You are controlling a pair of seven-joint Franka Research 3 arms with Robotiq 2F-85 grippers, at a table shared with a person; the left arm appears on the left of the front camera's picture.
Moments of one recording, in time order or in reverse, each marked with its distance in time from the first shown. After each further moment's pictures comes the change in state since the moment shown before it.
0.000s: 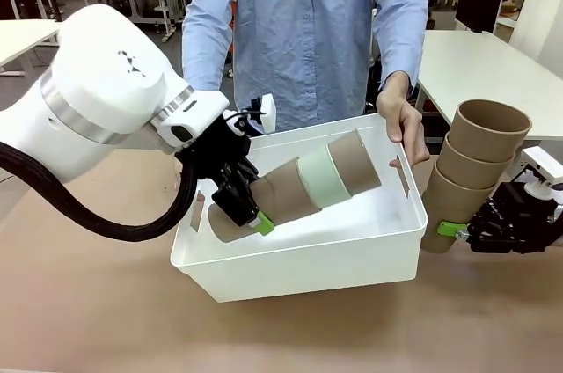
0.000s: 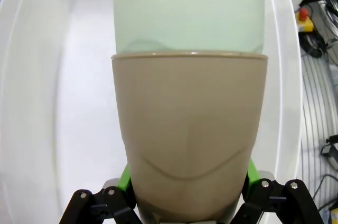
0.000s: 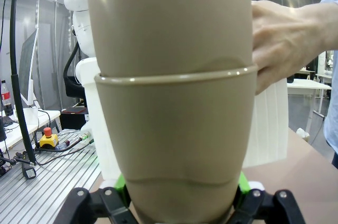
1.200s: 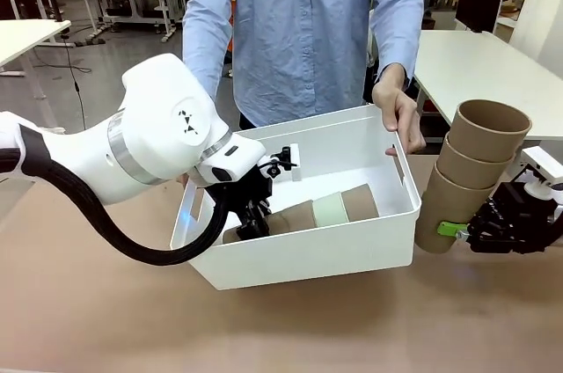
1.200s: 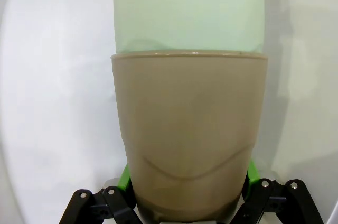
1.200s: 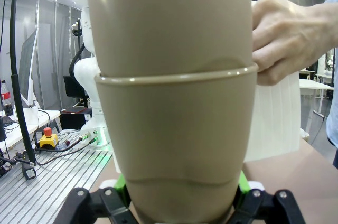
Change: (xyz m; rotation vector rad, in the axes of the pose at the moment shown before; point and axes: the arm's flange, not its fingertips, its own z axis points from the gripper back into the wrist) left arm -0.012 0.018 -0.069 0.011 0.148 0.019; right arm 0.000 0.000 0.000 0.000 0.000 0.000
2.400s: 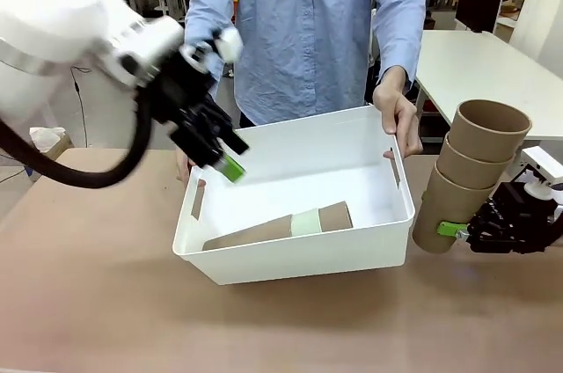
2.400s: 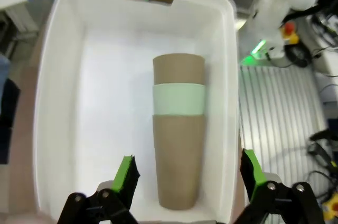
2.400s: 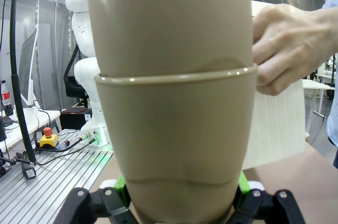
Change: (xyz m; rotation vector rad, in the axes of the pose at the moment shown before) left arm -0.006 -0.019 0.178 -0.012 -0.254 -0.047; right arm 0.000 0.000 0.000 0.000 0.000 0.000
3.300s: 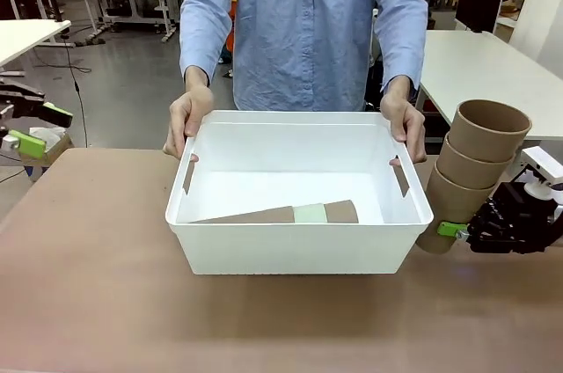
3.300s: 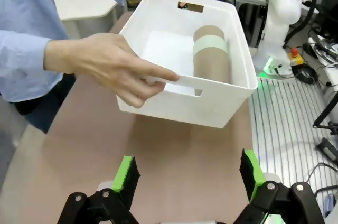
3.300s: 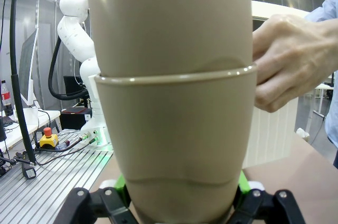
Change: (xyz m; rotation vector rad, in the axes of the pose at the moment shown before) left arm -0.194 -0.037 0.178 0.176 -0.285 0.019; right arm 0.000 0.000 0.000 0.000 0.000 0.000
